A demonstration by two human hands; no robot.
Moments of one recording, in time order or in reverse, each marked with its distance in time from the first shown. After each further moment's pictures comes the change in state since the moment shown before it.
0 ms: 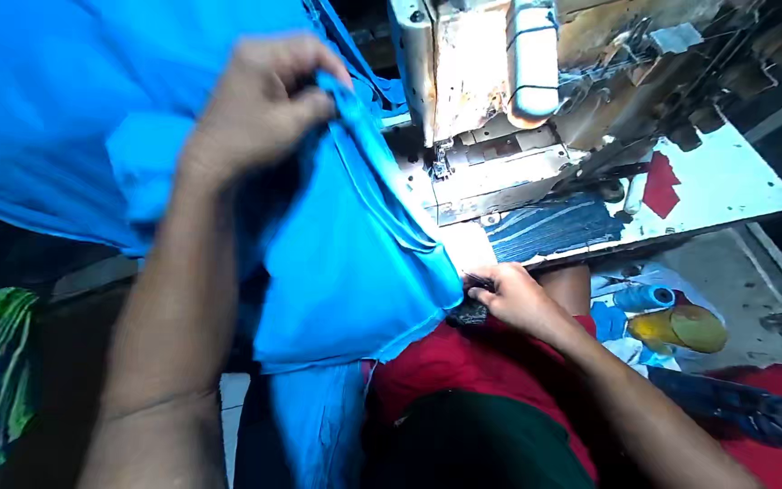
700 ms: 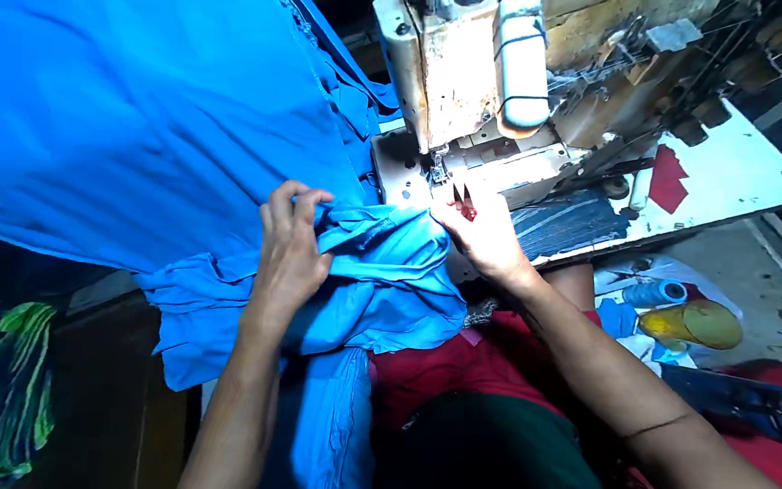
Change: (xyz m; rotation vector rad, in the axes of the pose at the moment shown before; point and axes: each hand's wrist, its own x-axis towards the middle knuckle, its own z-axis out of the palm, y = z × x) left_hand -0.117 0.022 0.095 0.355 0.080 -0.360; right_hand 0.067 -0.058 -0.011 0.439 0.485 -0.222
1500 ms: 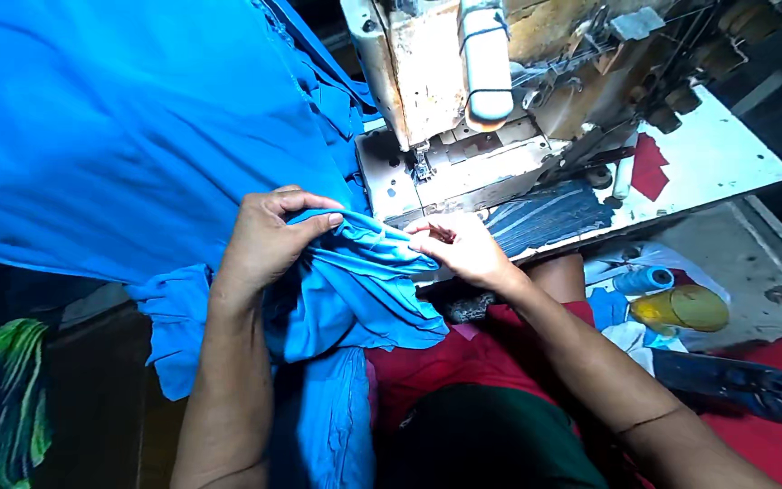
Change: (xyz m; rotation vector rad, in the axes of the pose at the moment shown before) left_hand 0.022 0.019 -0.028 -0.630 -0.081 -0.002; right_hand -0.012 0.024 -0.005 0.027 -0.273 -0.056
